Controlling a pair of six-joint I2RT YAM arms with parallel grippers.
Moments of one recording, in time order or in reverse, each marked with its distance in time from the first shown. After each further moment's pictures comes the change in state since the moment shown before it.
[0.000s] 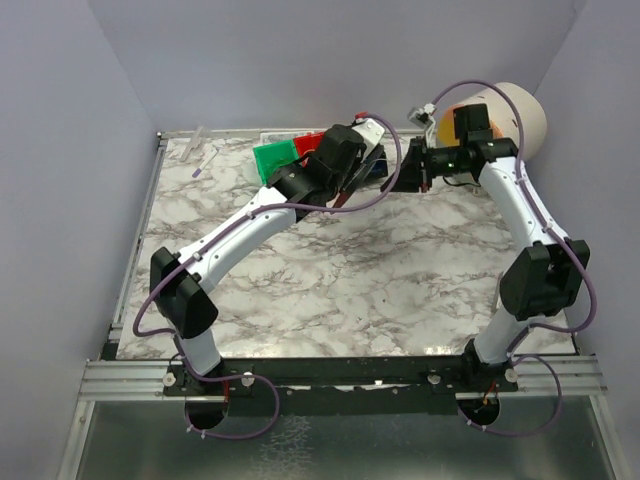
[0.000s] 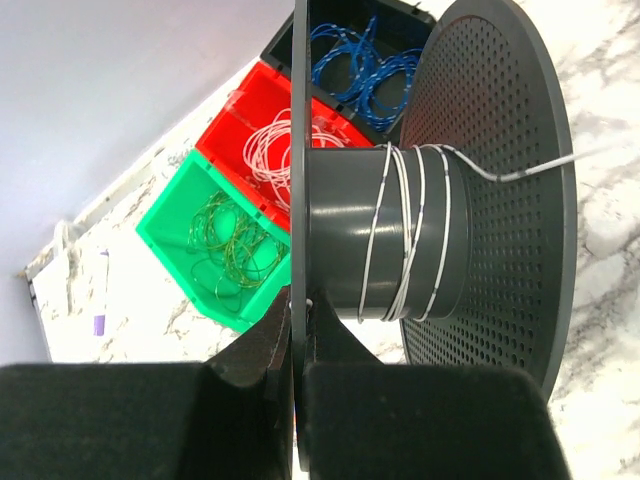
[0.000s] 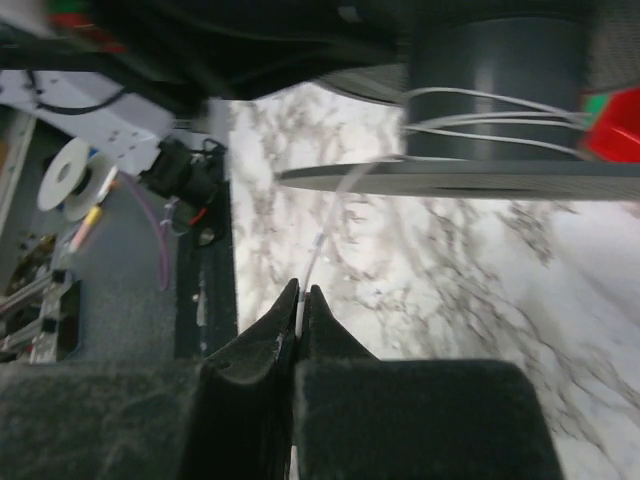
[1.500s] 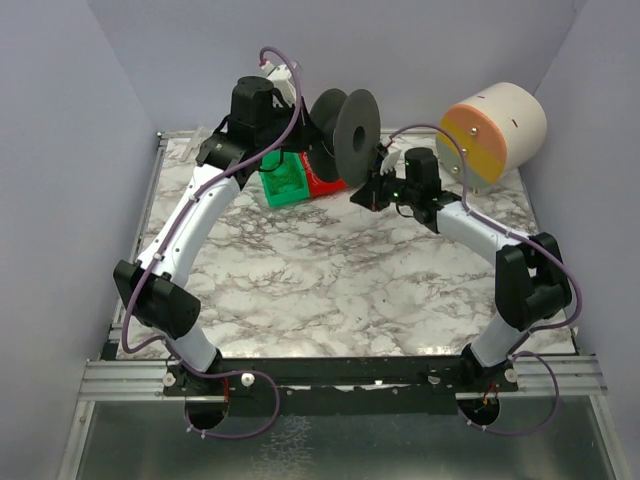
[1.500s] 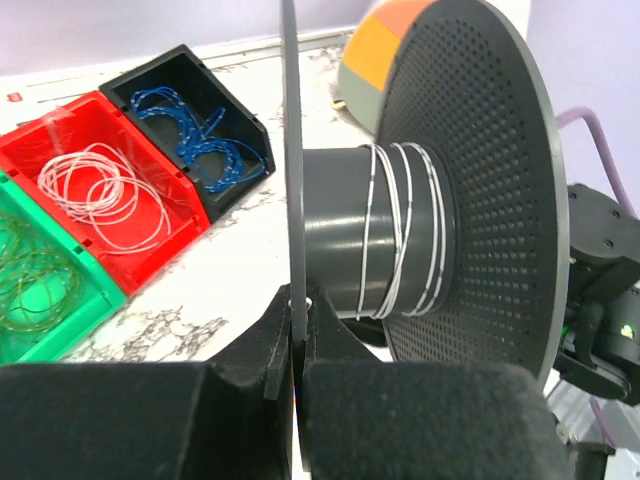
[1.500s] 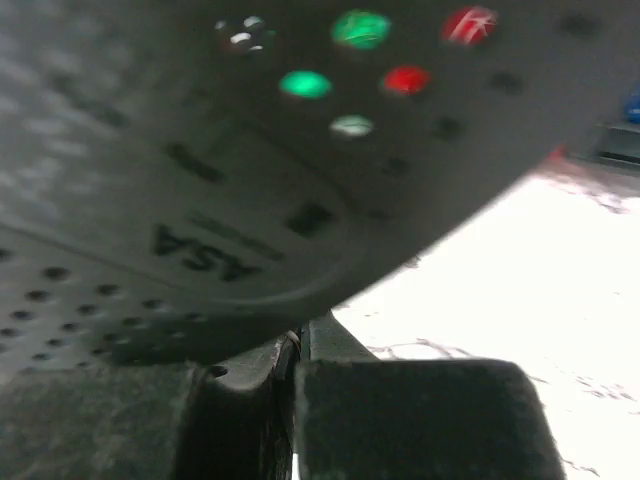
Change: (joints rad) left arm 0.370 -0.064 0.064 0.055 0.676 -0.587; right arm 0.288 -0.055 -0.542 0.962 0.664 0.565
